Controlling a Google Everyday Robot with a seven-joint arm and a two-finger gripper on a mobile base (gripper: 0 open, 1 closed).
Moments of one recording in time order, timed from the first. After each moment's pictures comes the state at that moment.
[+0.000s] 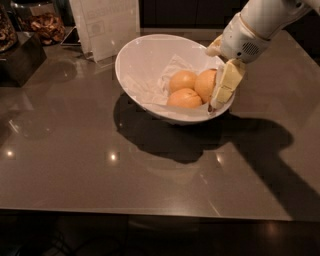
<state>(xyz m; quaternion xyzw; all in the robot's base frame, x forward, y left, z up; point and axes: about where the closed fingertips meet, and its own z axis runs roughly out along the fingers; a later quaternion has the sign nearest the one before) 0.592 -0.130 0.919 -0.67 0.71 0.11 0.21</state>
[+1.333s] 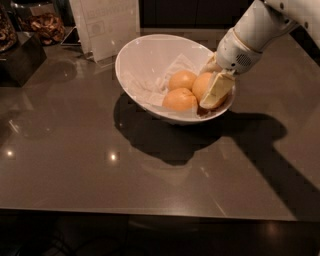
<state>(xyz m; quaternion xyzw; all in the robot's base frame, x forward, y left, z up) 0.598 -0.127 0.886 -0.66 0.71 0.13 0.19</state>
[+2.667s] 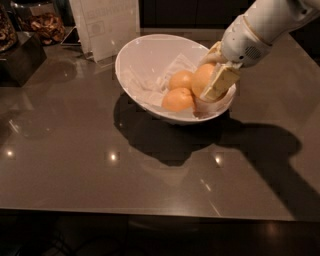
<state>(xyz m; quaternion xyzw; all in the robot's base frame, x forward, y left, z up) 0.579 -0.113 0.925 -0.68 0.68 0.13 0.24</state>
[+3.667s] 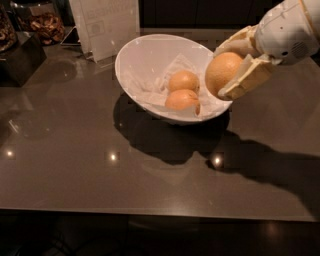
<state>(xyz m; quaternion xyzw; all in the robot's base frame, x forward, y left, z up) 0.522 -0.131 0.987 -0.67 0.64 0.16 0.36</state>
